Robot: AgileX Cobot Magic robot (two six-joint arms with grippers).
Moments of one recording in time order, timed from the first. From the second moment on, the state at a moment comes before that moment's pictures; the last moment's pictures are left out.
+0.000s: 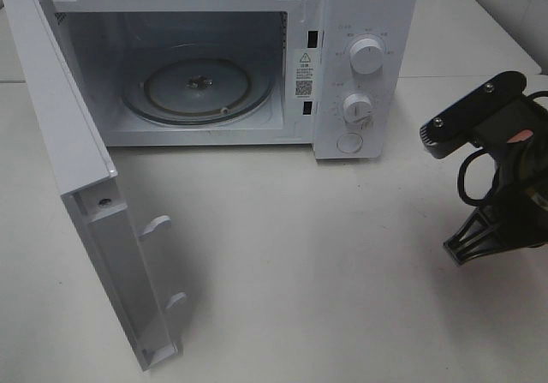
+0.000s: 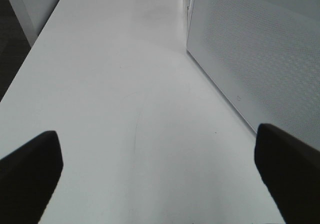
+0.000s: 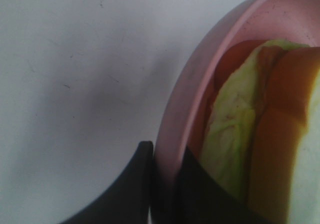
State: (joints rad) left arm 0.02 0.00 -0.52 0.00 1.07 -0.05; right arm 0.72 1.38 -0.65 -0.79 0.89 0.80
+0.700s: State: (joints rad) left arm 0.02 0.00 -0.52 0.00 1.07 -0.05; right arm 0.49 1.59 -0.66 -0.90 0.75 0.89
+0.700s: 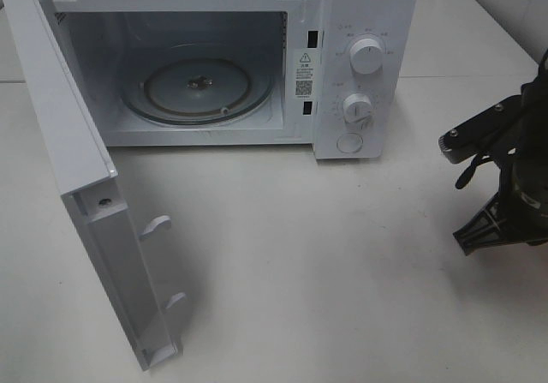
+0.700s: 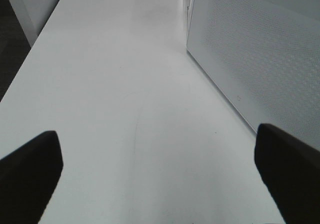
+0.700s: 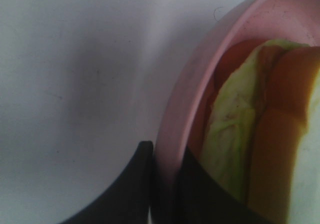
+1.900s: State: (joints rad) left arm 0.02 0.00 -0.52 0.00 1.07 -0.05; right arm 0.48 1.77 -0.66 -1.09 0.65 1.11
